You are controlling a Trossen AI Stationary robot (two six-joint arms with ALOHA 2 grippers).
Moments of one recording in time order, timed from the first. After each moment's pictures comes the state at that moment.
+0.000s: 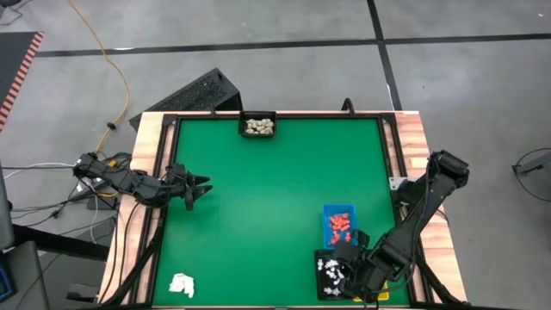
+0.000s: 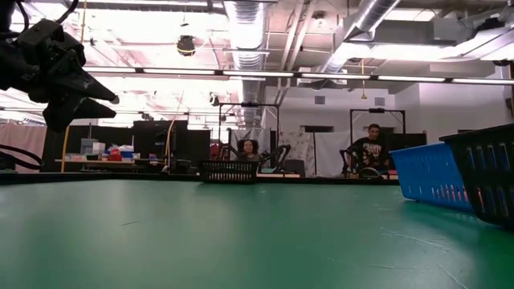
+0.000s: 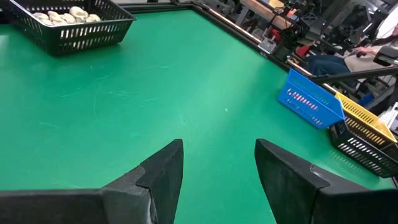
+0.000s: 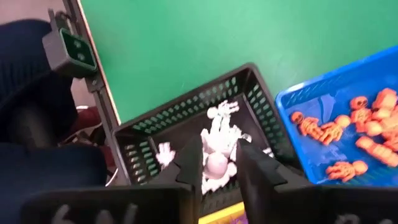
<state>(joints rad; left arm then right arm) -0.38 0.04 0.11 -0.34 -0.65 -0.65 0.89 1.59 1.30 -0.88 0.39 1.26</state>
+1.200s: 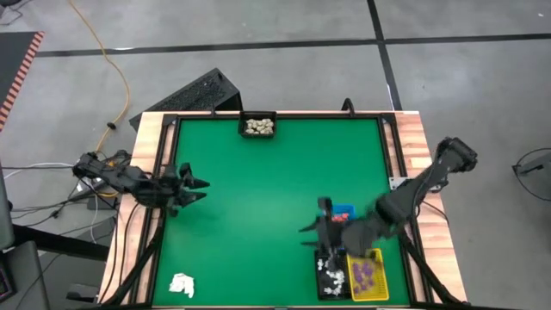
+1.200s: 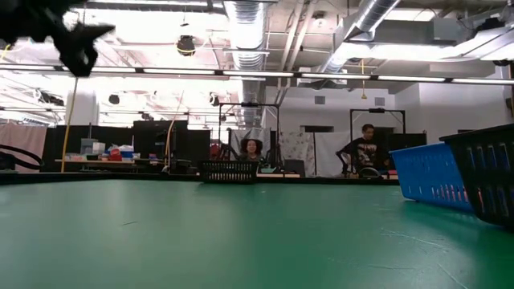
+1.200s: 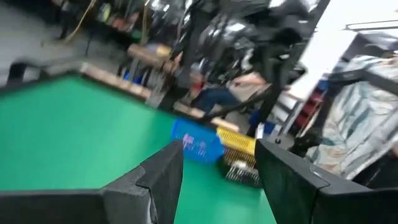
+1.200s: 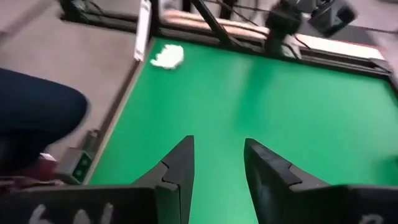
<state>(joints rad) -0.38 0.03 0.18 0.00 -0.36 -0.39 0.60 1.38 1.30 -0.43 0.45 0.15</state>
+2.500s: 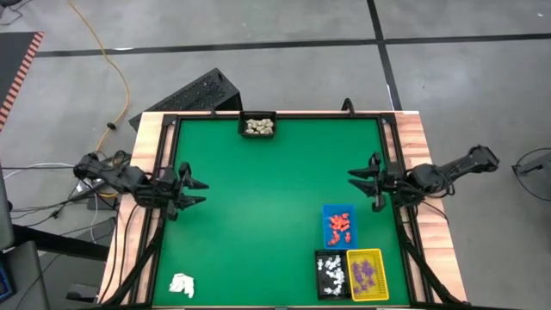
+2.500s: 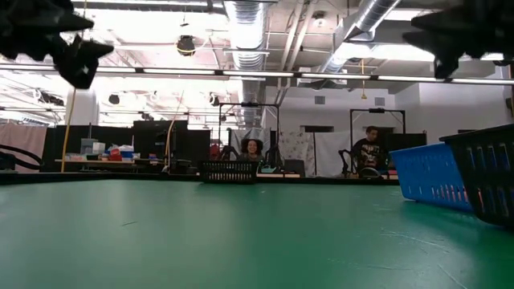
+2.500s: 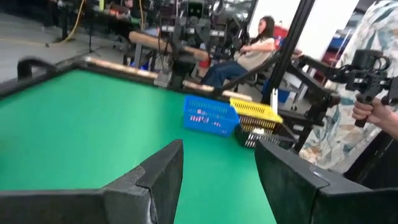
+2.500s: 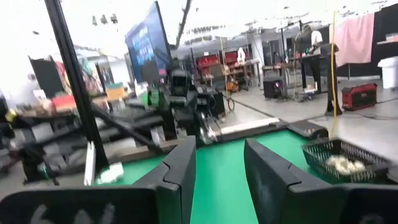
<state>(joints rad) -0.38 0.00 0.16 -0.09 -0.33 -0.25 0.36 0.24 0.14 0.28 0.50 0.10</state>
